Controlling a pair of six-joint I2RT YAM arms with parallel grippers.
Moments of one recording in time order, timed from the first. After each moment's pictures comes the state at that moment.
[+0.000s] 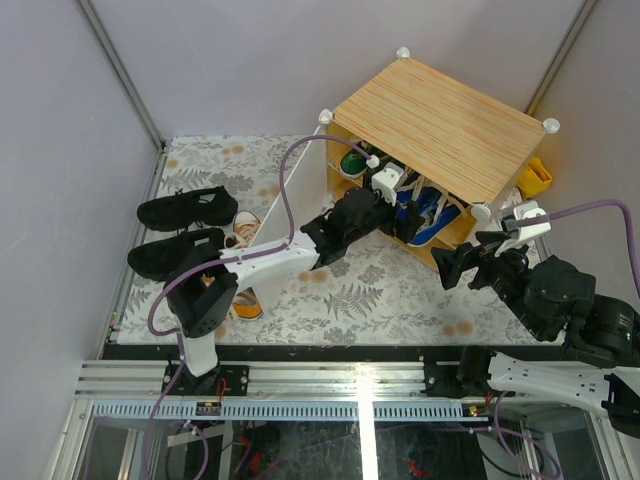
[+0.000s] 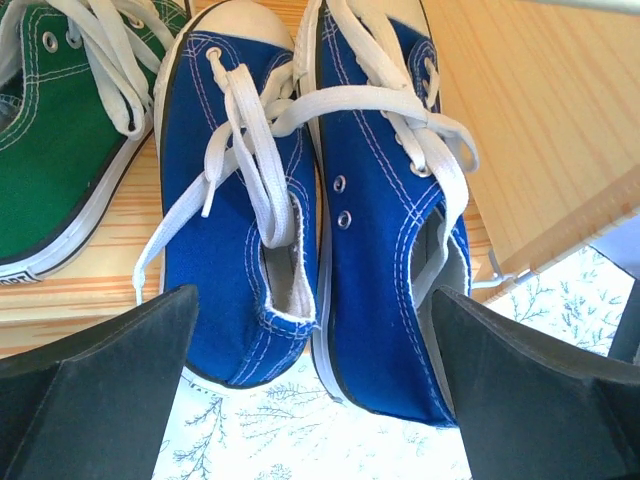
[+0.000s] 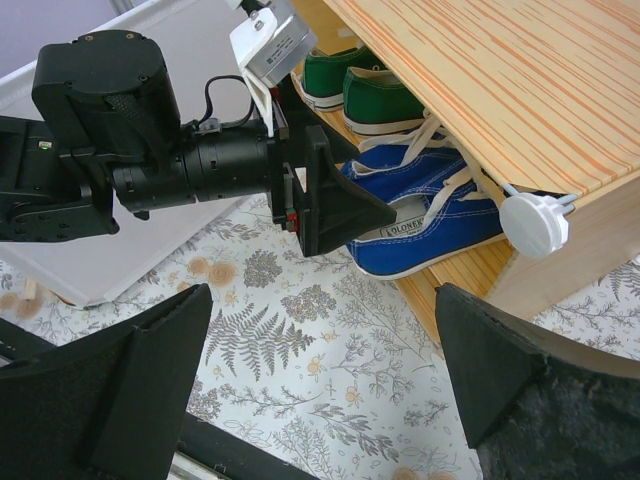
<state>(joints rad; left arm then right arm) -0.91 1.84 1.34 0.34 -0.02 -0.24 1.15 0.60 1.23 -0.86 0.72 0.25</state>
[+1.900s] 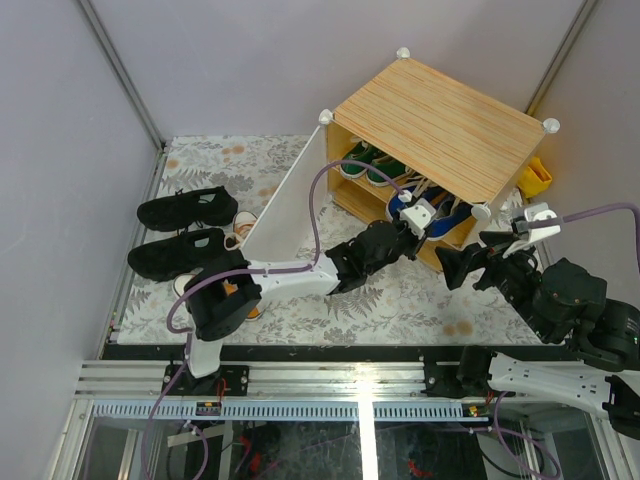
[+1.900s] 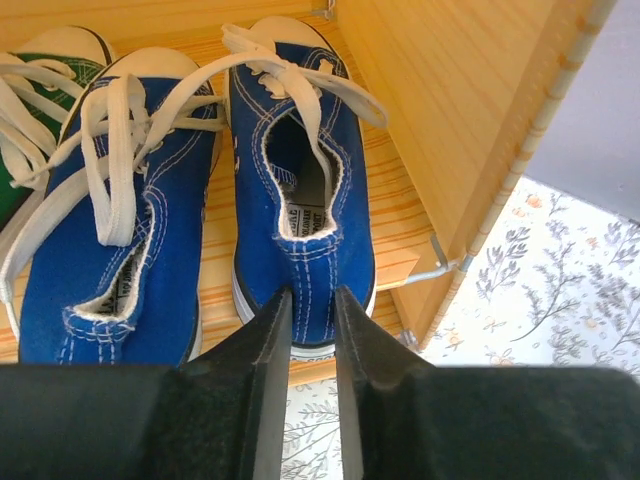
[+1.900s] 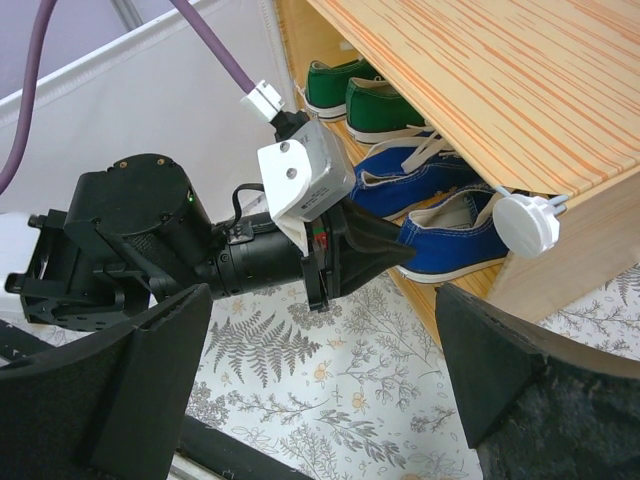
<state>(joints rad) -1.07 1.92 1.31 0.55 -0.16 -0.02 1.15 0.58 1.23 -0.85 0.72 0.25</state>
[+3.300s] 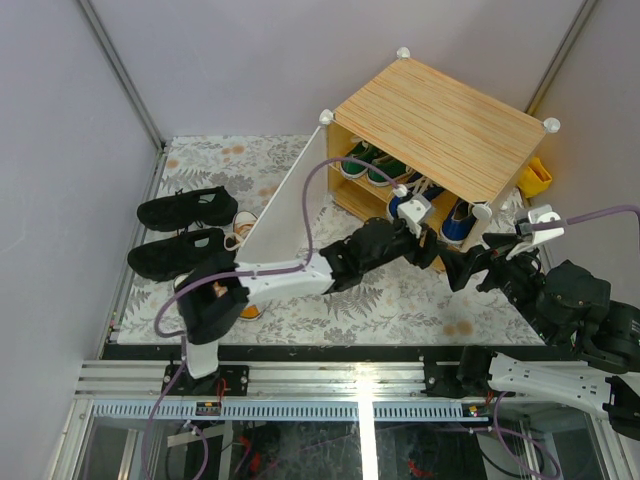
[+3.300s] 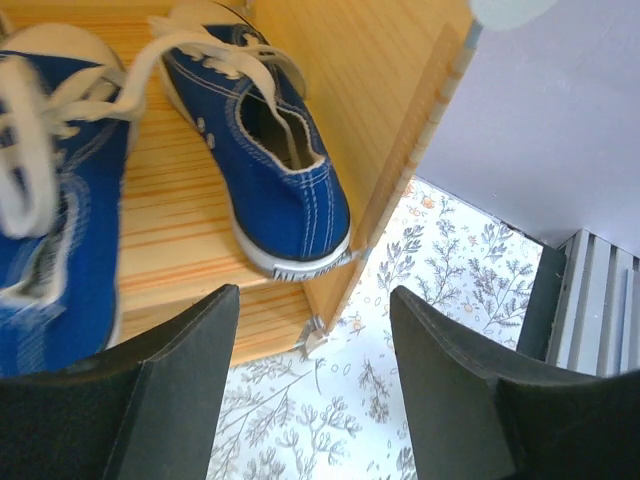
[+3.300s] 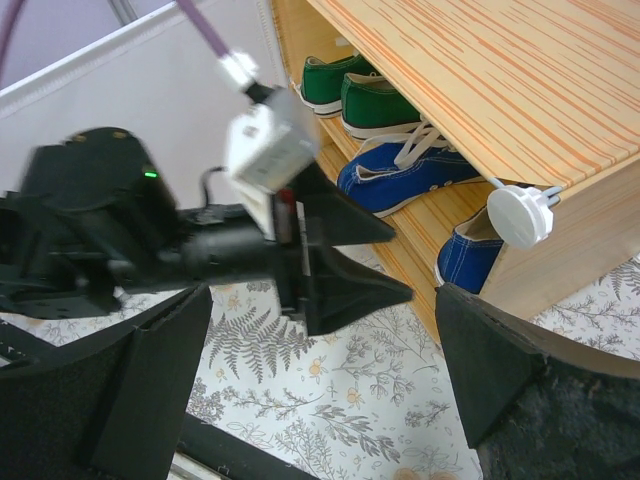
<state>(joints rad) -1.06 1.92 1.36 0.48 -0.03 -0.20 1.15 0.56 1.23 -0.87 0.72 0.25</state>
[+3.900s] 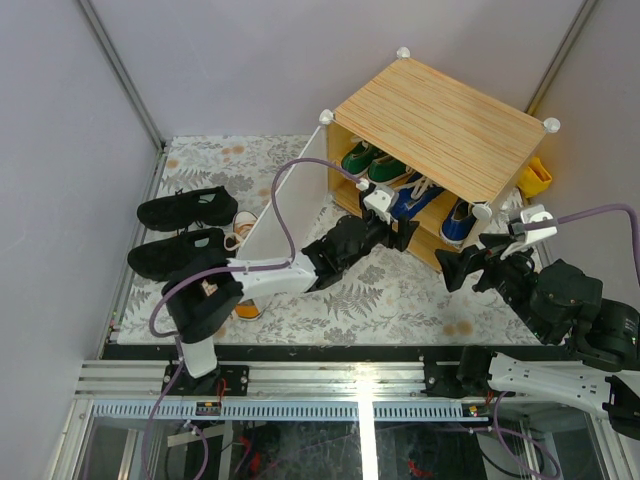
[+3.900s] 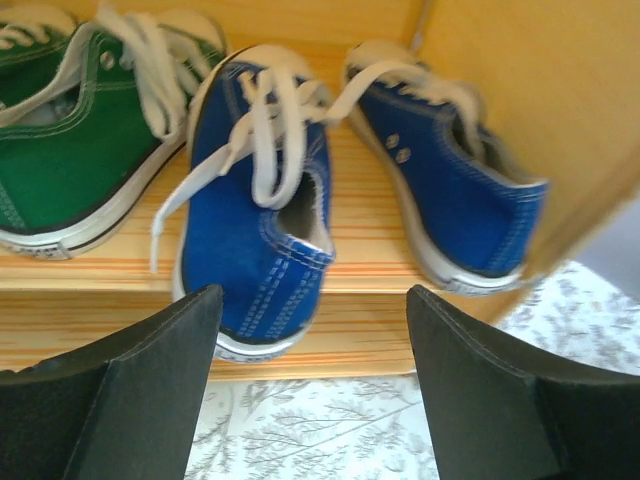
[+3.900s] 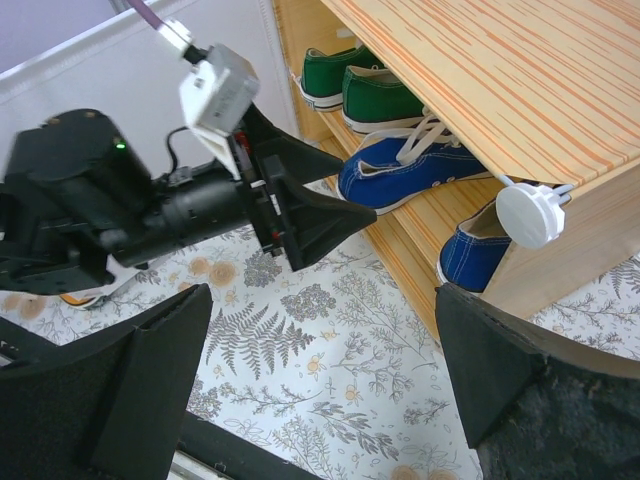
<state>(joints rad) -0.99 1.78 1.13 0.67 -0.21 -0.19 1.15 0.56 1.21 -0.87 0.72 0.25</state>
